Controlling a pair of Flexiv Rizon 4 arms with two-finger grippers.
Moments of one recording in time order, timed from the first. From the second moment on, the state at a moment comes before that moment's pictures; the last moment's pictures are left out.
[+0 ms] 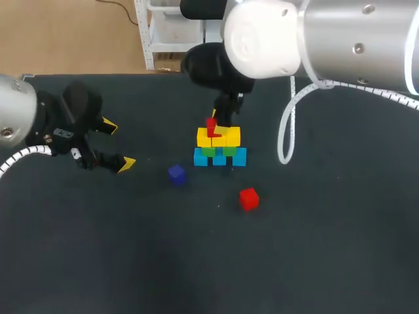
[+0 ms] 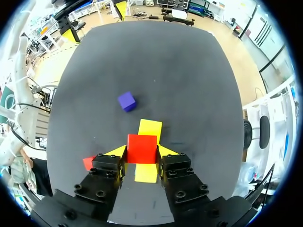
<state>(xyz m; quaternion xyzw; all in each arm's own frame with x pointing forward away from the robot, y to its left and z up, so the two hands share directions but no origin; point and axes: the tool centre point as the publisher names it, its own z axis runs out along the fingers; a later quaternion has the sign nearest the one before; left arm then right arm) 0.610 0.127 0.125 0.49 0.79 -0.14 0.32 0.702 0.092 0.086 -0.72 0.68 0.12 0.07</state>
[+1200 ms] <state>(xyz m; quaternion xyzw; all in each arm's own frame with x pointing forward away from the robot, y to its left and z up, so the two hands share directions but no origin) 0.610 0.127 0.125 0.49 0.79 -0.14 0.32 0.710 0.097 0.081 -0.72 0.68 0.12 0.06</state>
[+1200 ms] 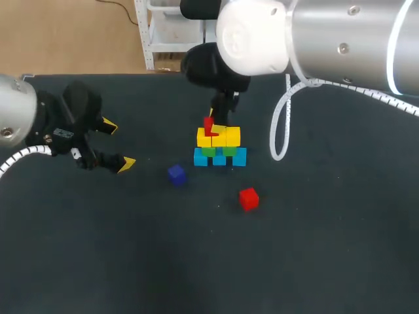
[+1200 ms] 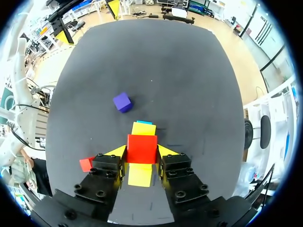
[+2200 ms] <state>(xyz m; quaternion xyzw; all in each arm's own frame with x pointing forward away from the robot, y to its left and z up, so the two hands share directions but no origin) 0.610 0.127 0.125 0.49 0.79 -0.14 0.32 0.710 0.098 0.081 -0.72 0.68 0.12 0.06</state>
